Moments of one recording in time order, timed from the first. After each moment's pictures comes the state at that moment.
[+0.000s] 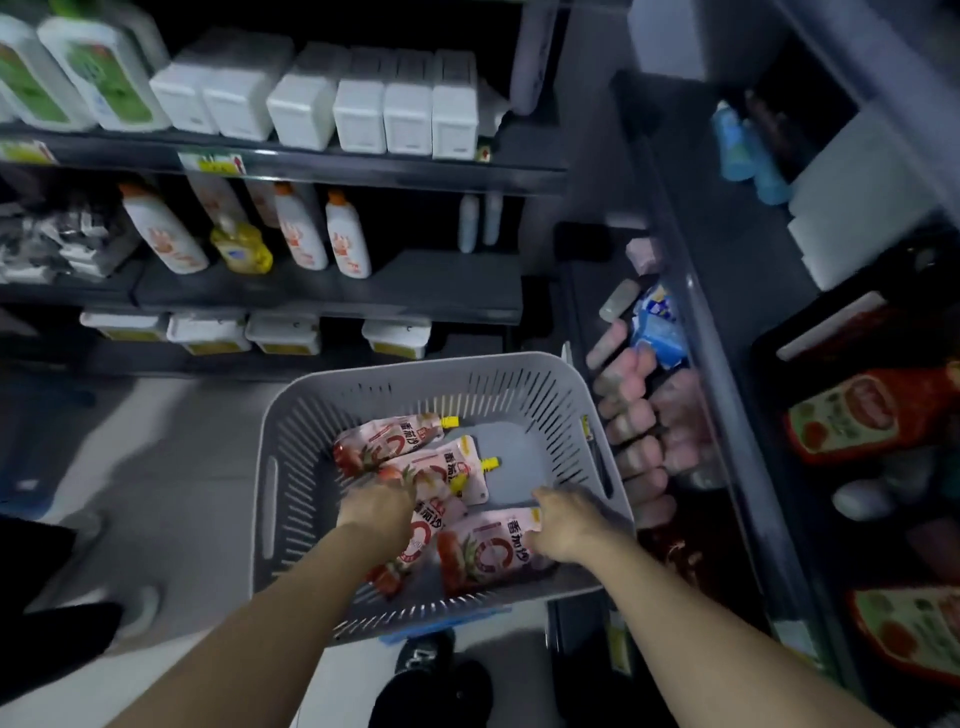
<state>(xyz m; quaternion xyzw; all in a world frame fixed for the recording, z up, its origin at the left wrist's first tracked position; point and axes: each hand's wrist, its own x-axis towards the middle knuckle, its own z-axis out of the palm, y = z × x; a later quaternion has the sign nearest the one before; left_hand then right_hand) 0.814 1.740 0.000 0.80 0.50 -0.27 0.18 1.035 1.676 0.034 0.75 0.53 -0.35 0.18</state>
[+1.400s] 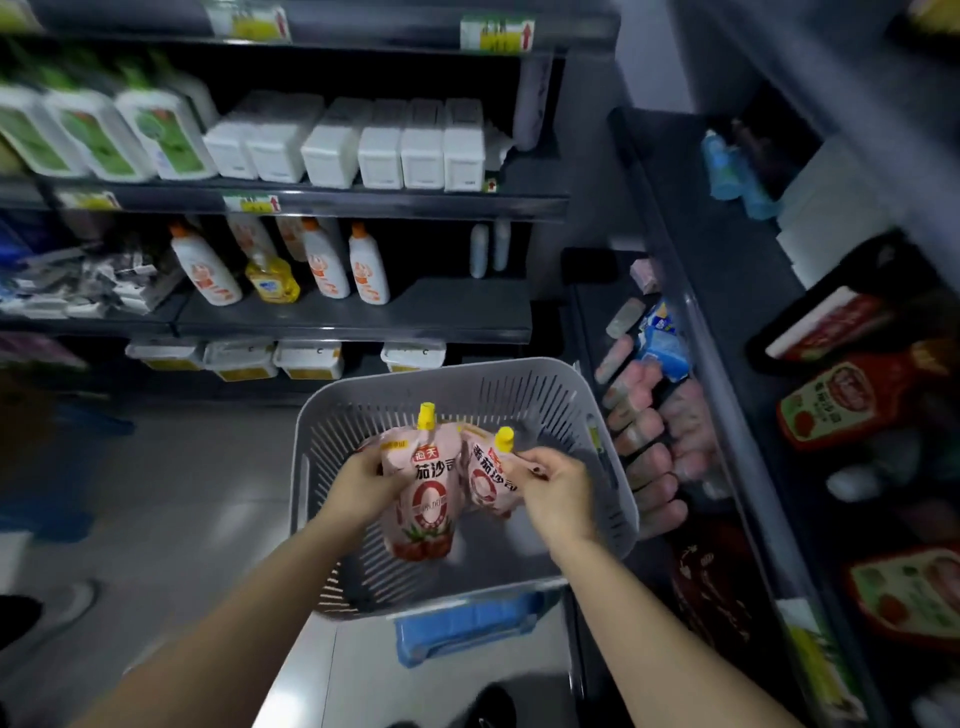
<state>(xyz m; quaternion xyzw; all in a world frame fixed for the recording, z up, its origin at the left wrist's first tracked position) 0.786 1.730 0.079 0.49 0.63 0.20 0.56 0.979 1.668 0.077 0.77 0.33 -0.37 -0.40</state>
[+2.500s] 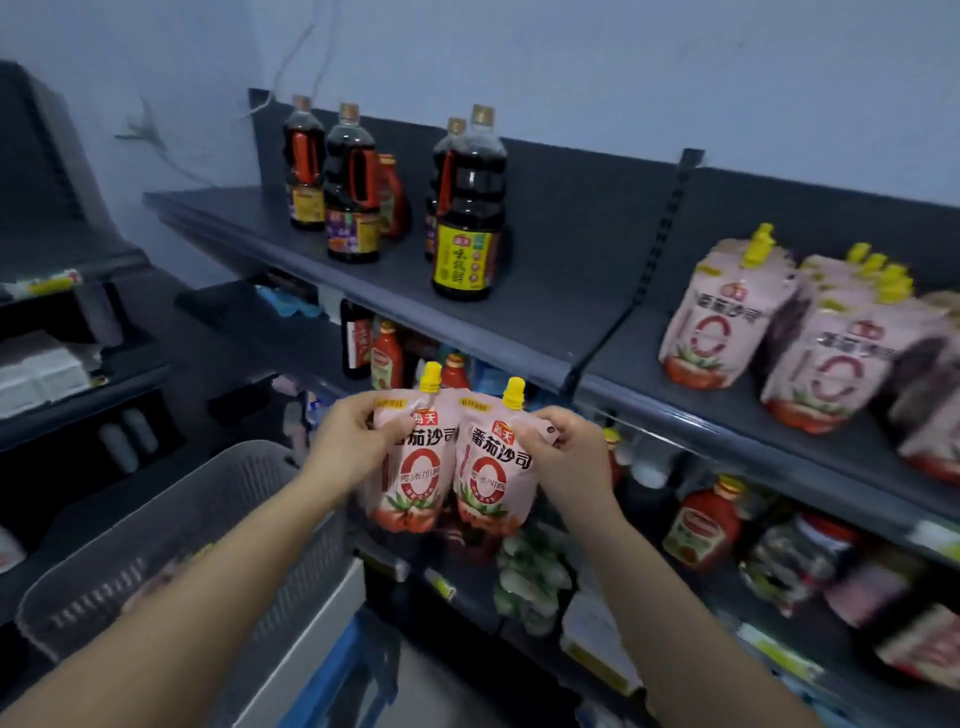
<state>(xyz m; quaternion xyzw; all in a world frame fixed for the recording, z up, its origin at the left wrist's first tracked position) 0.847 1.499 0.333 0.80 0.14 0.20 0.54 0.919 1.295 0.324 0.82 0.17 0.09 -0.54</state>
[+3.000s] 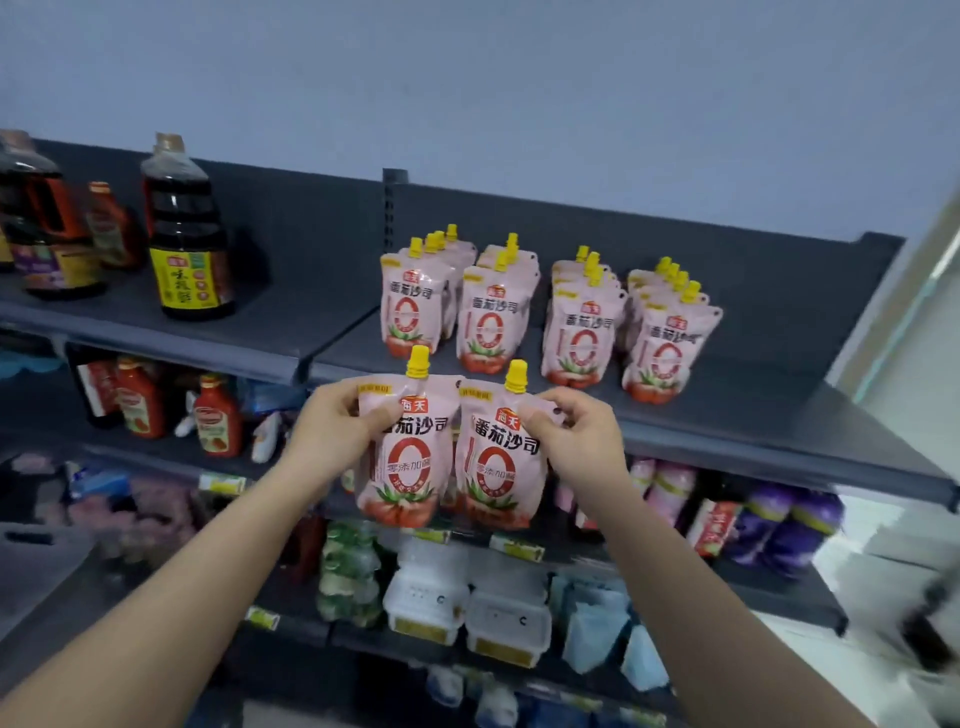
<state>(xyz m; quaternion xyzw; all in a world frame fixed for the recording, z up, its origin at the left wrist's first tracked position) 0.846 1.231 0.383 0.77 -0.04 0.14 0.63 0.831 0.997 0.388 0.79 0.06 0.19 -0.57</state>
